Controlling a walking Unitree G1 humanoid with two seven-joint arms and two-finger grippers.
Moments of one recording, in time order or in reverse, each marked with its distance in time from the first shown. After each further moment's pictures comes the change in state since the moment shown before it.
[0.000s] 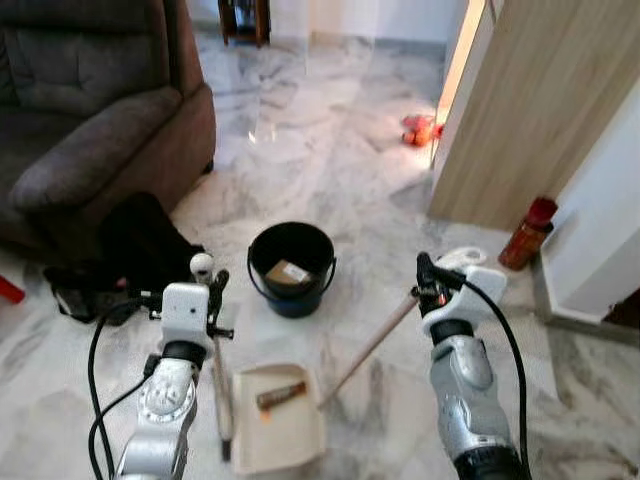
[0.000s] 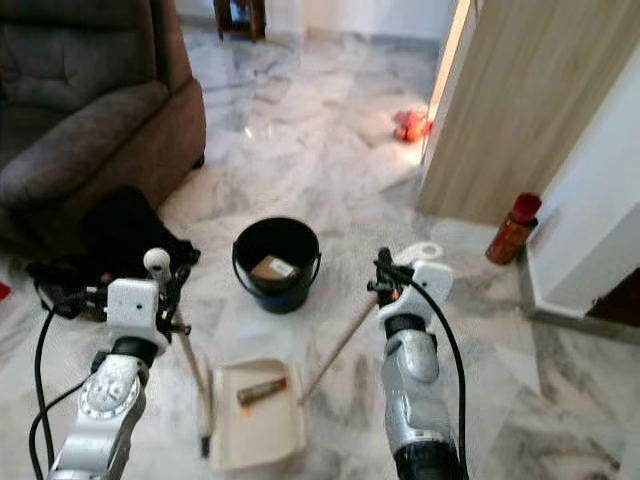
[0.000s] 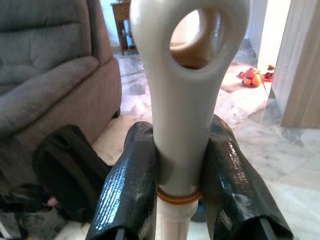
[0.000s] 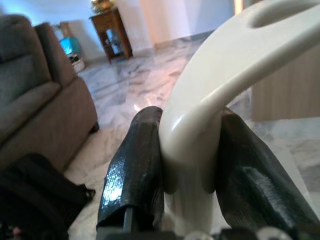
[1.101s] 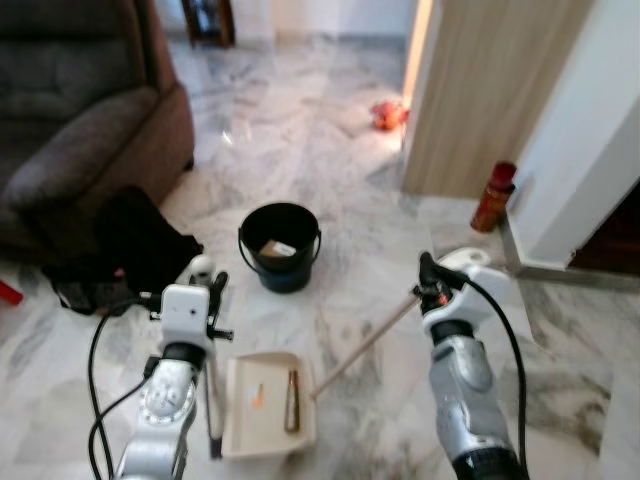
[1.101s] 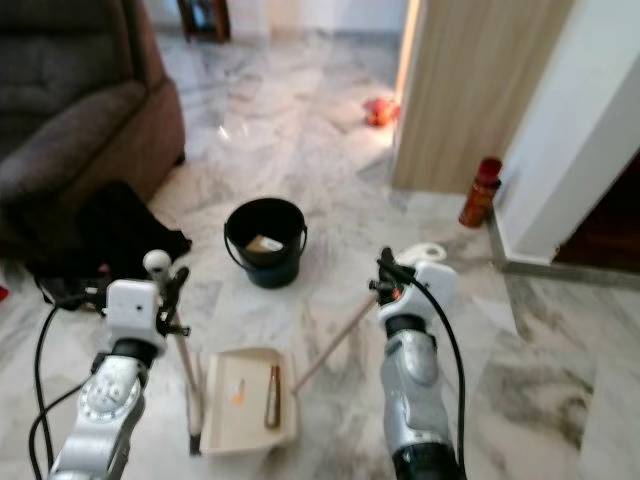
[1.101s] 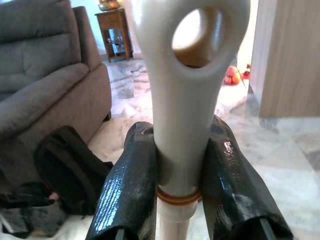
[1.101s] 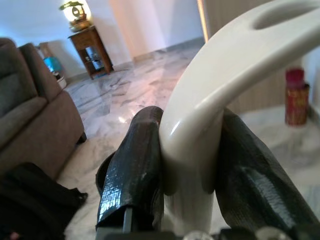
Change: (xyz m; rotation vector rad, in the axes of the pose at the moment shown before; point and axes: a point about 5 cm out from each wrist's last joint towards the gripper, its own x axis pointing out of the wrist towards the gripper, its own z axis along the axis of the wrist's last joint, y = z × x) left arm 0.000 -0.003 0.001 0.002 -0.007 -0.008; right arm -0.002 -0.009 0.001 0.005 -0.014 -0.045
